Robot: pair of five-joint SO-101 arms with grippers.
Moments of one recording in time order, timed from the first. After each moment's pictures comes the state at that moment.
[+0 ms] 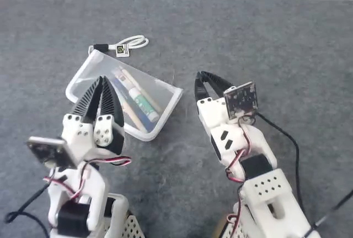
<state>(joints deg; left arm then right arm) 1.6 -103.4 71.9 42.7 14.0 -24.4 -60.7 75.4 2.7 1.7</state>
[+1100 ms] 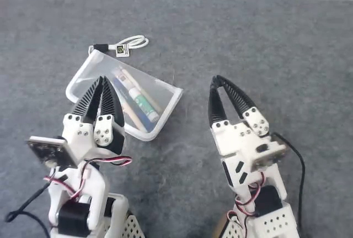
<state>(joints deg) 1.6 -103.4 72.0 42.7 14.0 -23.7 -103.4 93.2 2.5 5.8</state>
